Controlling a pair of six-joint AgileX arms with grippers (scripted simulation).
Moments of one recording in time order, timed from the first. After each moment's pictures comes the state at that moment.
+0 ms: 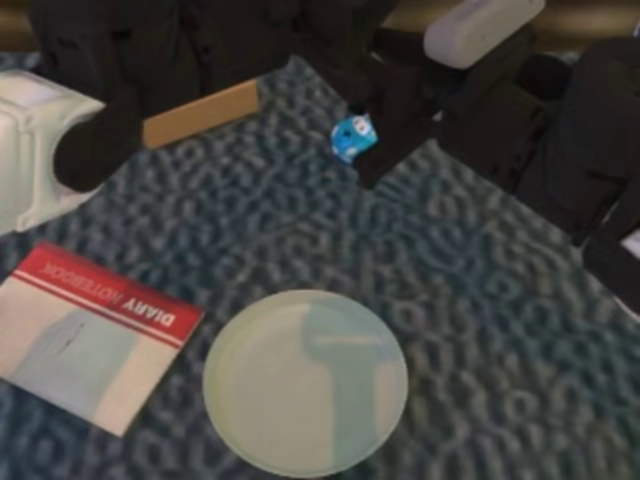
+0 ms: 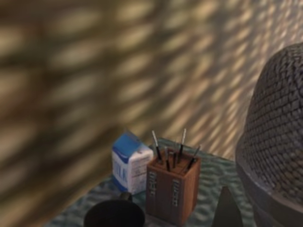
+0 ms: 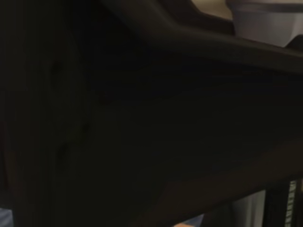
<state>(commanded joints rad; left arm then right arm) -0.53 1.54 1.06 0.43 0.50 0.02 0.62 1.53 0.81 0.76 -0.16 0.04</state>
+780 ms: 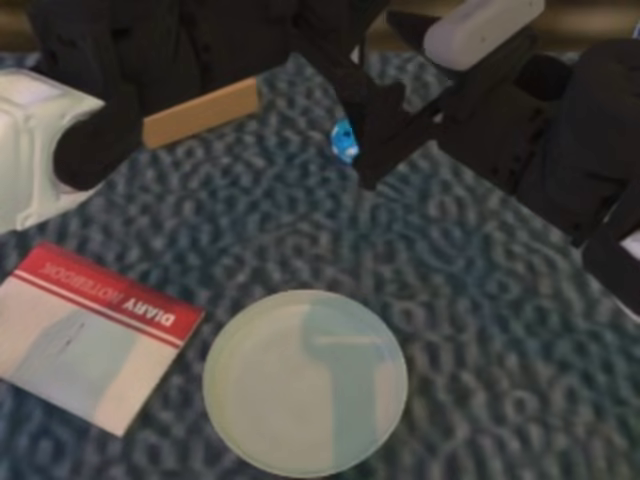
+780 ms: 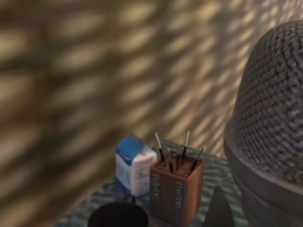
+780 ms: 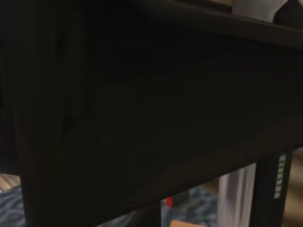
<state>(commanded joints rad) -0.53 1.54 1.06 0.43 0.50 0.02 0.62 1.53 0.81 0.76 -0.16 0.04</state>
